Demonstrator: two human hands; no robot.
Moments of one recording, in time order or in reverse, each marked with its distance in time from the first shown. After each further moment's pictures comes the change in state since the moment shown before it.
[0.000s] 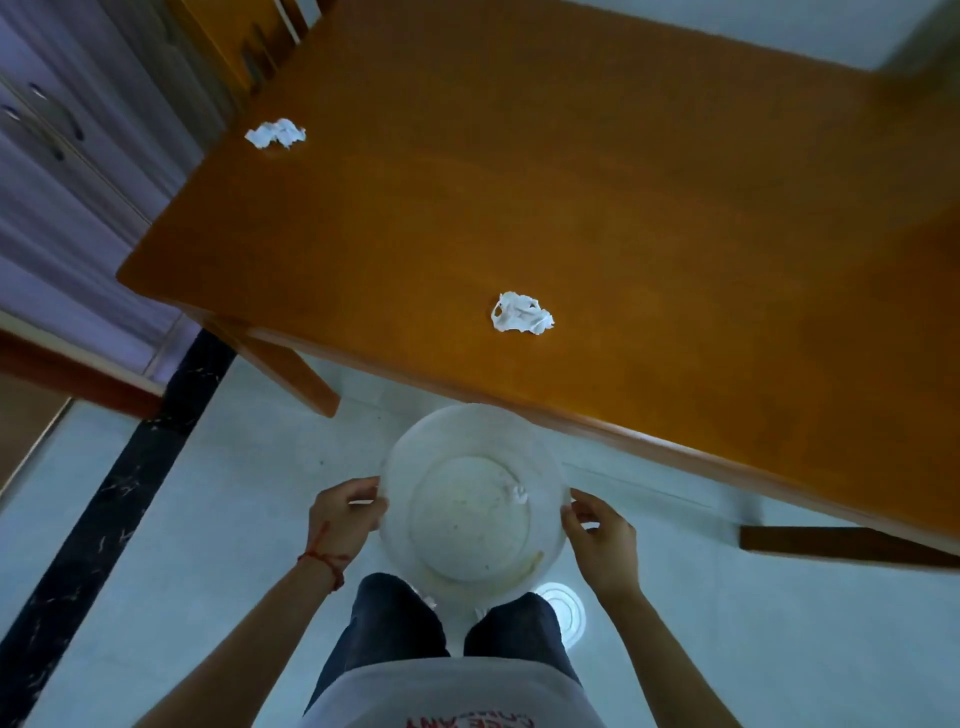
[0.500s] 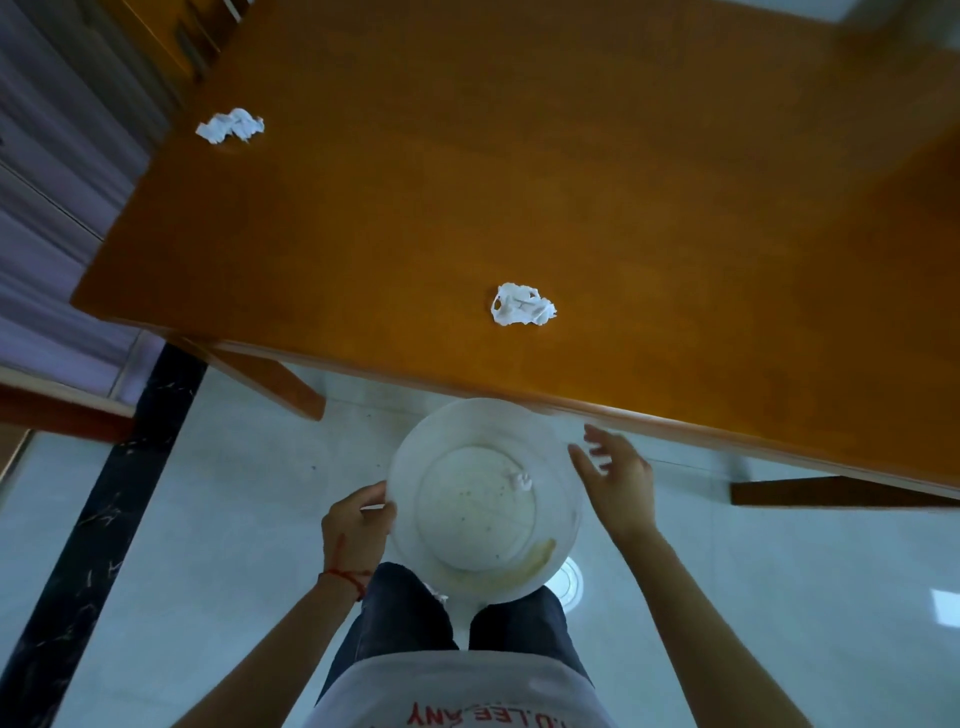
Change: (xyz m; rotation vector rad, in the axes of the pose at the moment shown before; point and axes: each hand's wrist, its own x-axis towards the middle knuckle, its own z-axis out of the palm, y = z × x) left_hand 0.015 -0.001 -0.007 0.079 -0.020 0.041; right_hand 0.026 -0.051 0.006 -0.156 0.163 -0.126
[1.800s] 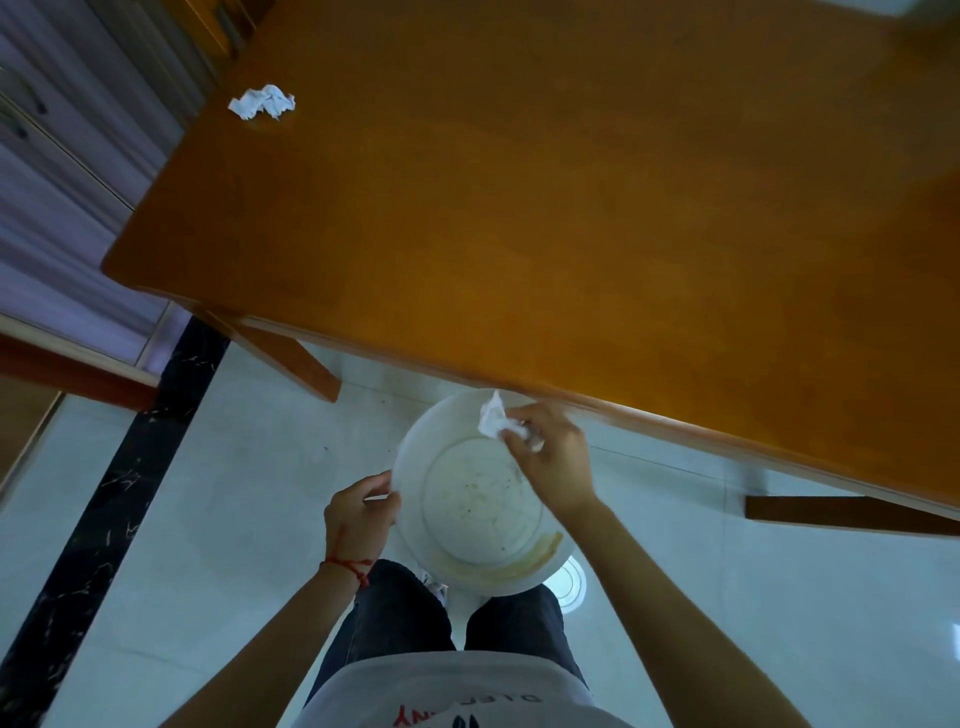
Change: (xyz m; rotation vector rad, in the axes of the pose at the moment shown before) left_hand -0.007 -0.006 0.001 0.000 0.025 -0.018; right_hand 0.006 -0.046 0.041 0.039 -0.157 -0.352
